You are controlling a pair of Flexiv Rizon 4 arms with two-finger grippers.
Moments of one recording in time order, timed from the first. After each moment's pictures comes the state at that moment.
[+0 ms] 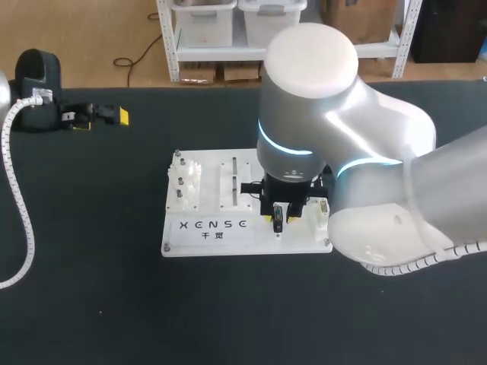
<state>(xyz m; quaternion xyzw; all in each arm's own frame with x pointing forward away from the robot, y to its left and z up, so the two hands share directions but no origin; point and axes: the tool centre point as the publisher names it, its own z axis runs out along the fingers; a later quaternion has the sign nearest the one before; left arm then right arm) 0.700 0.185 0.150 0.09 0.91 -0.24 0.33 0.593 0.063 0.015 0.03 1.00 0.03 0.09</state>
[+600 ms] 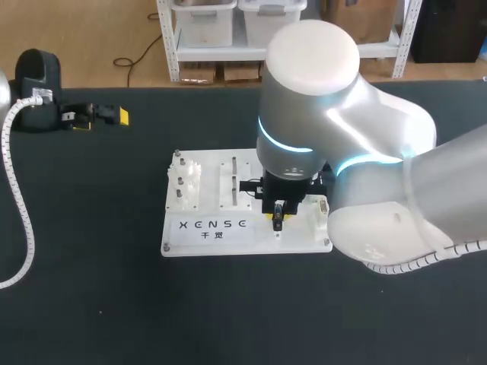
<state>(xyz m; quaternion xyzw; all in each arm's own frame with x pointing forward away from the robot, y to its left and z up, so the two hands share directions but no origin) 0.700 0.185 0.150 0.09 0.91 -0.24 0.33 0.595 0.067 0.022 0.02 0.99 0.03 0.09</state>
